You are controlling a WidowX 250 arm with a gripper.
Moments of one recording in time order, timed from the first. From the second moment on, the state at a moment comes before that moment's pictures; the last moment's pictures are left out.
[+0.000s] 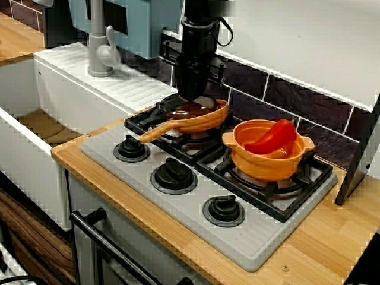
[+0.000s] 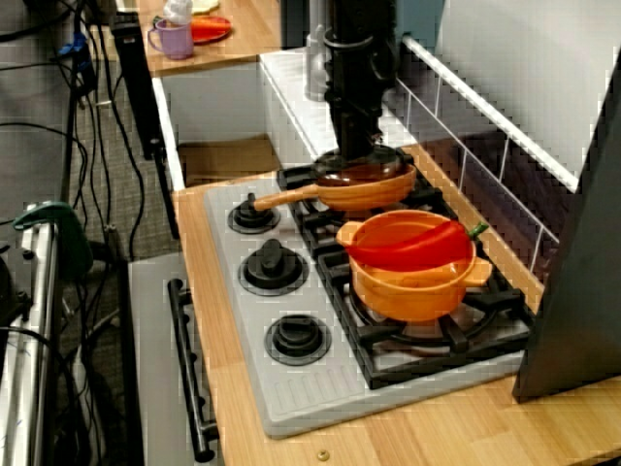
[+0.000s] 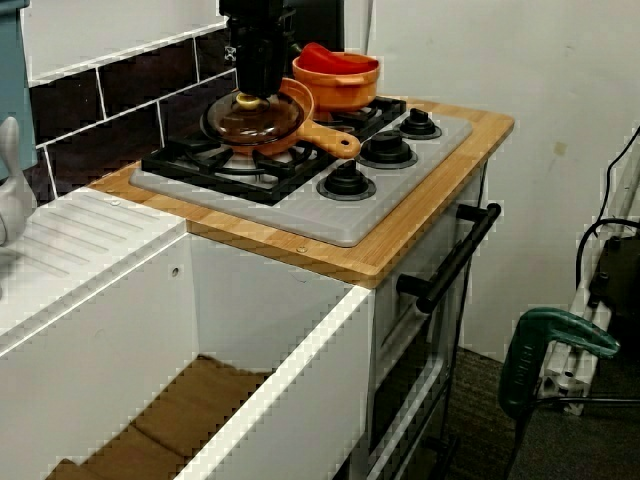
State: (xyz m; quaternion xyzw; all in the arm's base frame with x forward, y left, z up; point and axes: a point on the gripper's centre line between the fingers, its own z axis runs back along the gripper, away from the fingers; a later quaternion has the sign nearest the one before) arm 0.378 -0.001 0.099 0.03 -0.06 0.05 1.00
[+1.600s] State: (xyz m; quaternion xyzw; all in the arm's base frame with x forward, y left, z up) arm 0.372 0.006 0.126 0.02 -0.06 0.06 1.00
